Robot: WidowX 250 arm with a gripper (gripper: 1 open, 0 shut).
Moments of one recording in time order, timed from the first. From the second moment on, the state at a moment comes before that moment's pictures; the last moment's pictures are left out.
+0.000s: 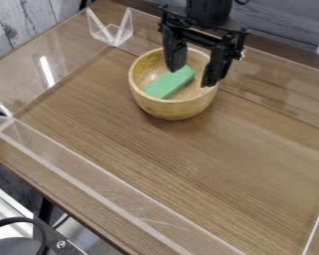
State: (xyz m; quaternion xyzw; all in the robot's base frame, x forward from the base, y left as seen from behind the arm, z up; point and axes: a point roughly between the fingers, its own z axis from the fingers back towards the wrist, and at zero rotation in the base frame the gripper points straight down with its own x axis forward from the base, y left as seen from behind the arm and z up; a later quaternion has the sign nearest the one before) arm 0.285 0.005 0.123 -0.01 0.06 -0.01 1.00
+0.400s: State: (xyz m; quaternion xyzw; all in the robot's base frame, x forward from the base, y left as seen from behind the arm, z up) arm 0.282 0.008 0.126 -0.02 0.06 -0.01 1.00
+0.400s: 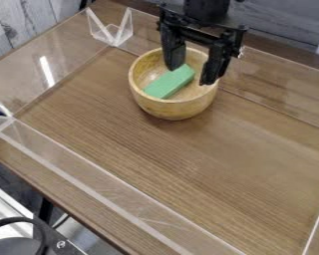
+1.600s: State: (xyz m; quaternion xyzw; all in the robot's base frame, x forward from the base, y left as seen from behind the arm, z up) arm 0.289 0.023 0.137 -0.02 0.02 0.00 1.00
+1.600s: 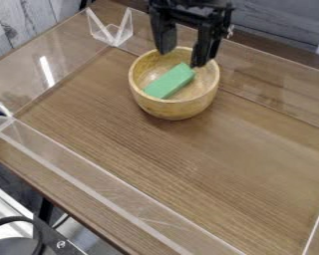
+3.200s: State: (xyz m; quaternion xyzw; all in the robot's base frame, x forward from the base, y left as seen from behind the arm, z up) arm 0.294 0.031 0.111 -0.03 0.02 -0.01 1.00
